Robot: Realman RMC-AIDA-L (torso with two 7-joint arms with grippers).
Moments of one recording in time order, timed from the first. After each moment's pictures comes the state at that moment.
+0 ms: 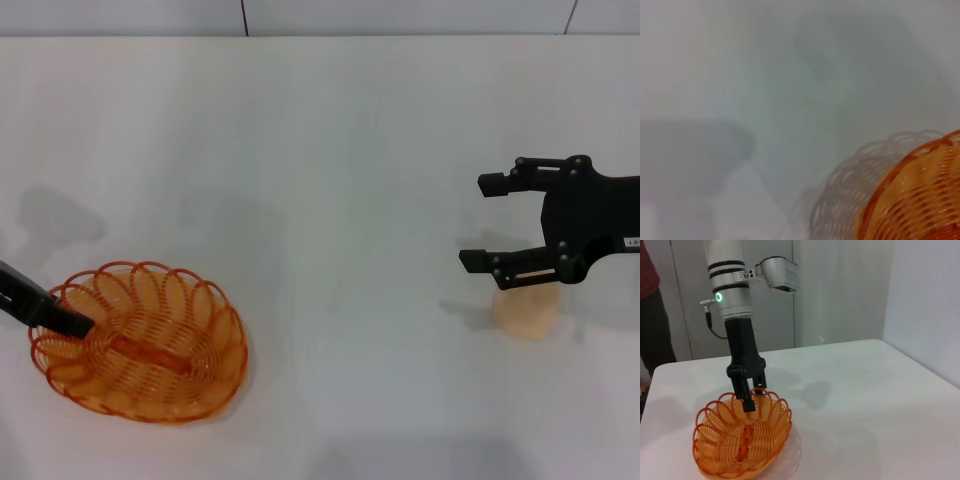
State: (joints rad) left arm -0.57 -1.97 0.89 1.04 2.67 1.73 -2.19; right arm 0.23 2.01 -1.29 -1.41 -1.77 -1.45 1.68
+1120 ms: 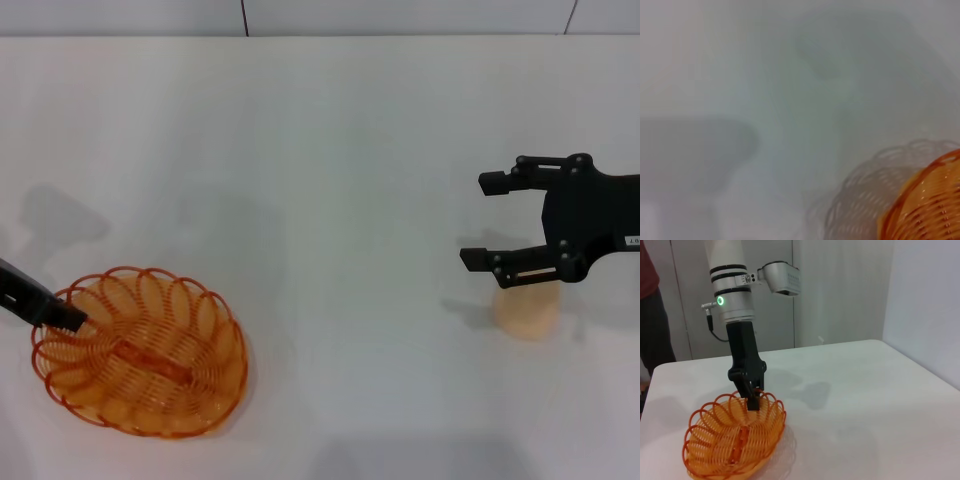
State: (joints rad) left arm -0.58 -1.97 0.89 1.02 2.68 1.71 -2.19; right arm 0.23 2.01 -1.29 -1.41 -1.77 -1.45 1.68
